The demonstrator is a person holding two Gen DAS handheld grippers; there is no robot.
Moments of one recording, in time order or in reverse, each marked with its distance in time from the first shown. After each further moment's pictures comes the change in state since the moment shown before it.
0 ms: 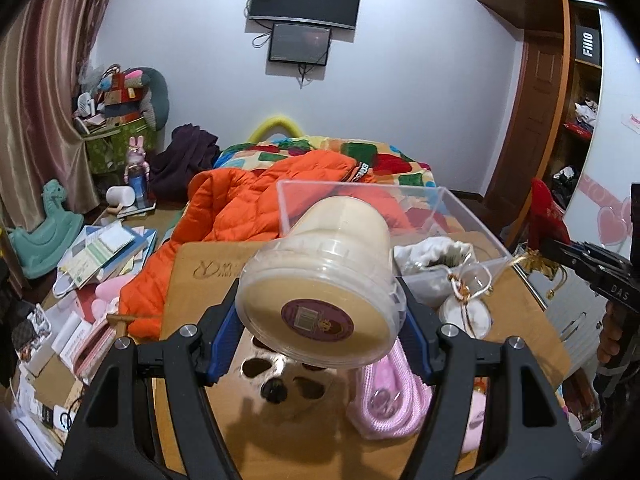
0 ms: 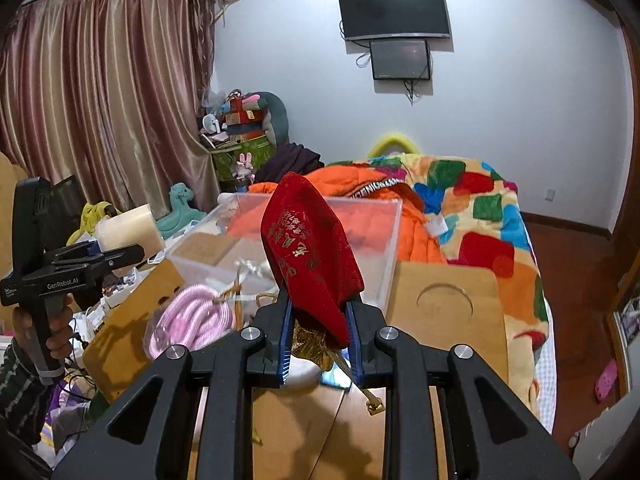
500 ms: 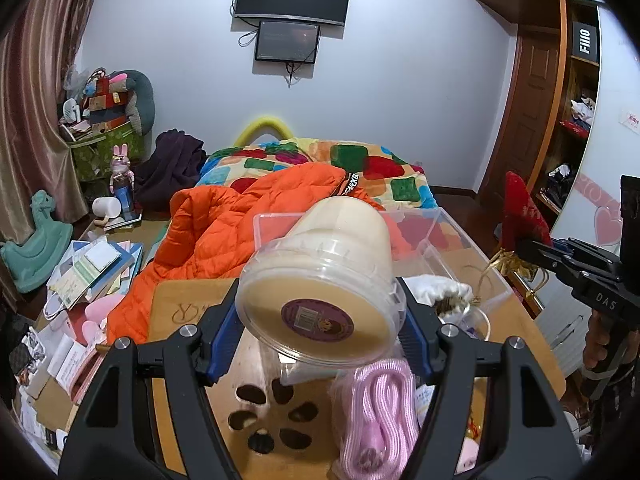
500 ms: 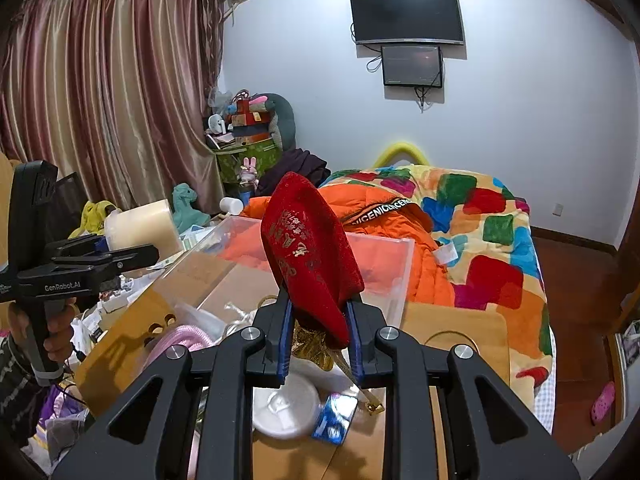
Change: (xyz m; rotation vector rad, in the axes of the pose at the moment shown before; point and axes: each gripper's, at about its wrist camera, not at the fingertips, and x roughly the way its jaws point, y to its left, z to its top) left arm 0.032 -0.007 0.042 0.018 0.022 -0.027; right arm 0.031 -0.004 0.036 -0.030 -0.002 0.022
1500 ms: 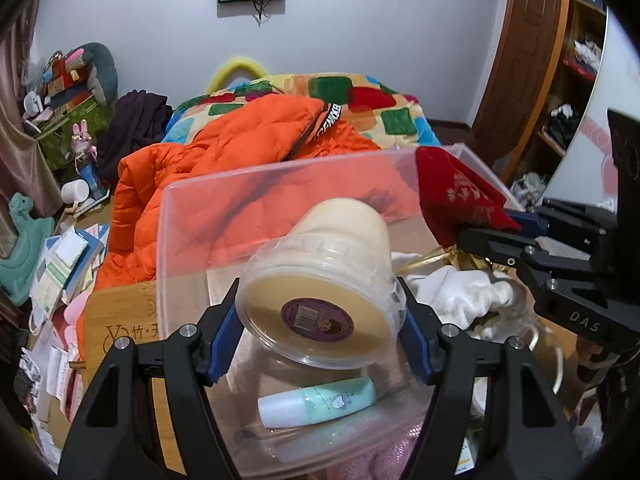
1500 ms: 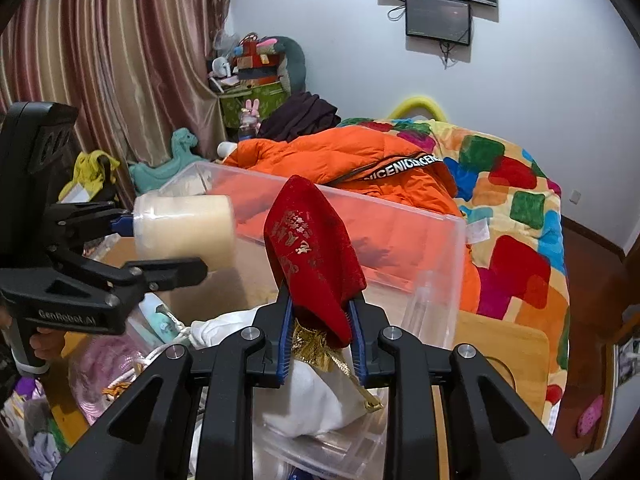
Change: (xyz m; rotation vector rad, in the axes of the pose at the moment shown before) left arm 0.108 -0.026 0.002 0.101 0.251 -0.026; right arm 0.108 -0.012 0.000 -0.078 0.207 0.024
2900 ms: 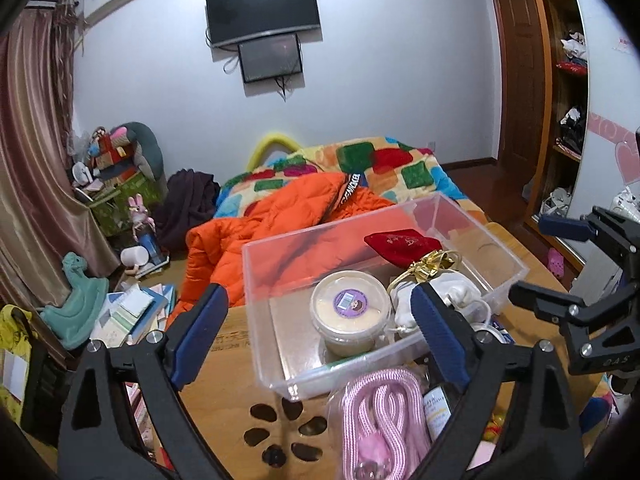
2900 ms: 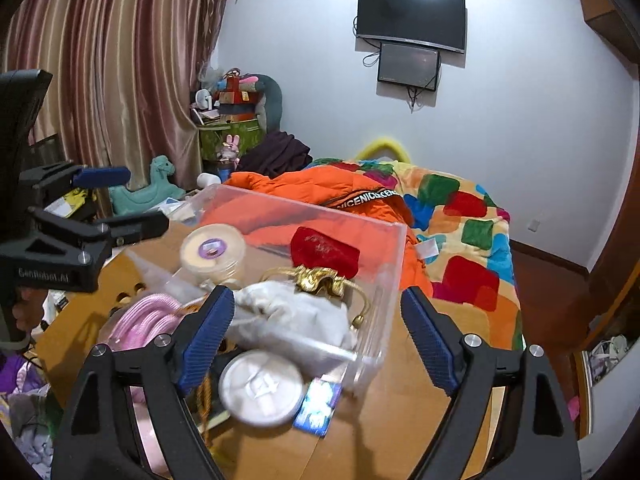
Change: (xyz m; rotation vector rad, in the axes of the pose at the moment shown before) left arm -0.109 -0.029 -0.028 0.098 -0.268 0.188; right arm -0.093 0.041 -0.037 -0.013 -0.162 -0.149
